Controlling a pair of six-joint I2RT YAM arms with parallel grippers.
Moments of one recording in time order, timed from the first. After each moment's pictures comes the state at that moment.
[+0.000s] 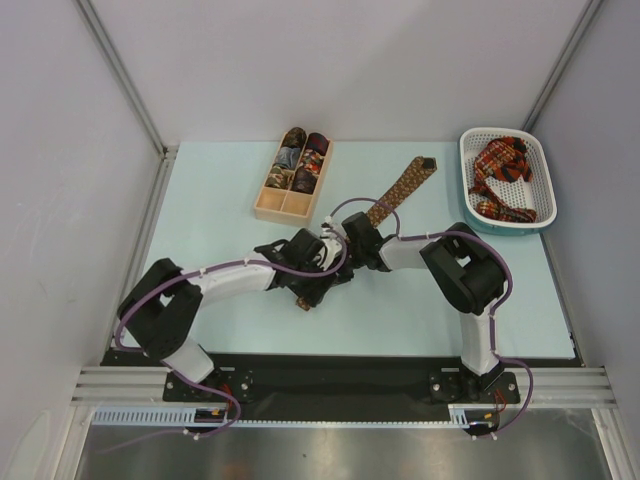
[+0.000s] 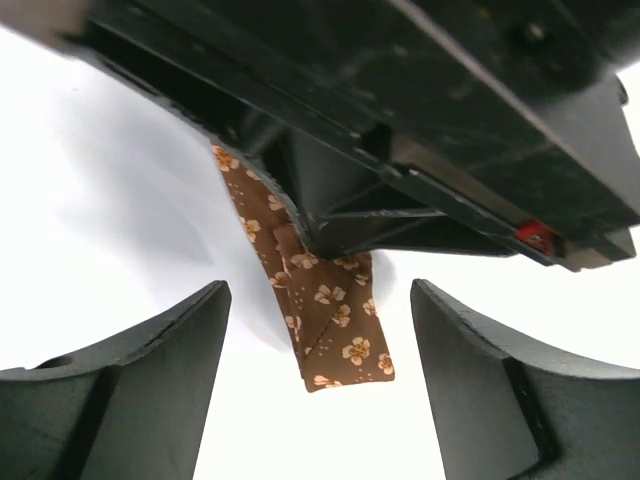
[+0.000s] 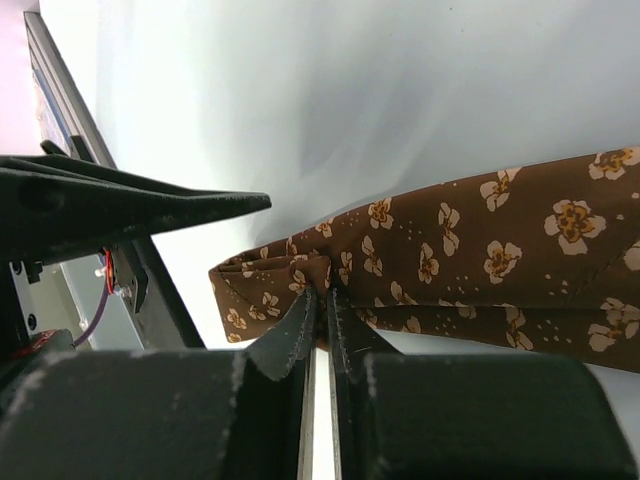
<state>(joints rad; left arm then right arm) -0.78 1.59 0.89 -0.39 0.03 -0.03 0.67 2.00 1.07 0.08 -0.69 0.49</state>
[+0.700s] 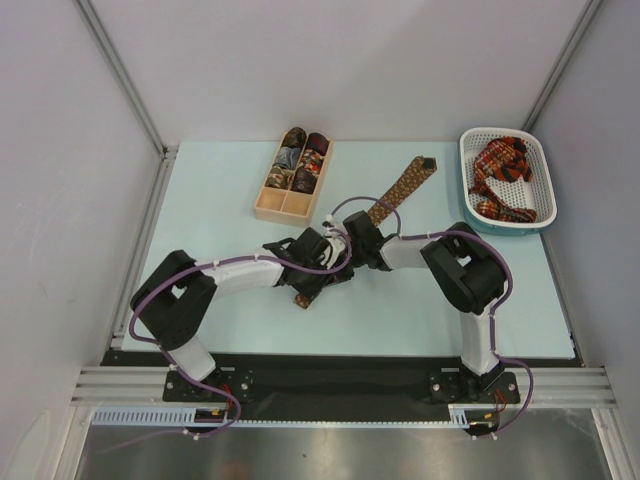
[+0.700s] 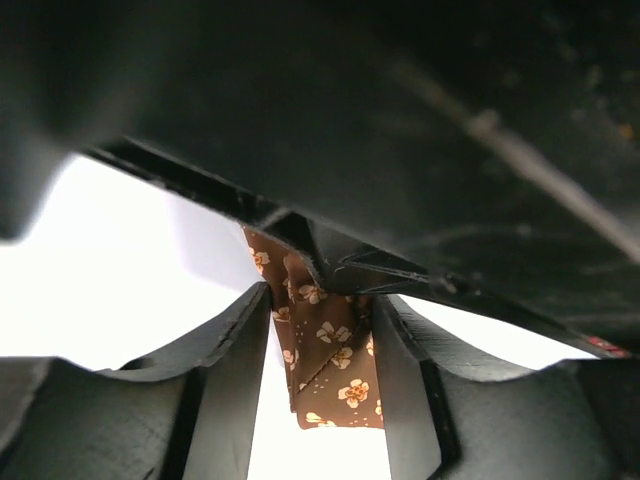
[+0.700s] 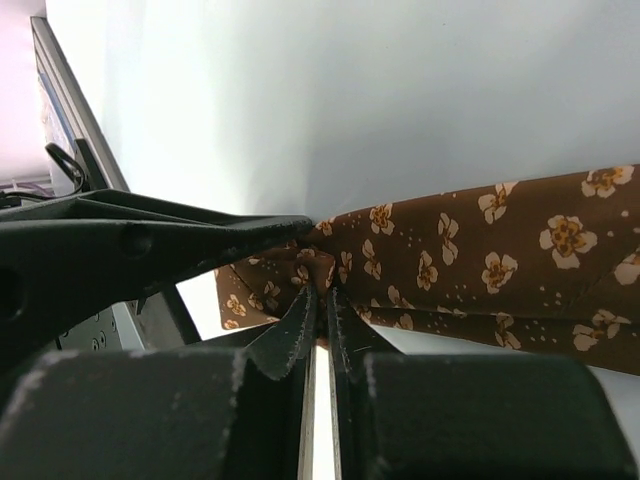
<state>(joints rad) -0.78 1.67 0.93 -0.37 -0.02 -0.03 0.67 2.00 1.07 0.09 -0.70 0.49</state>
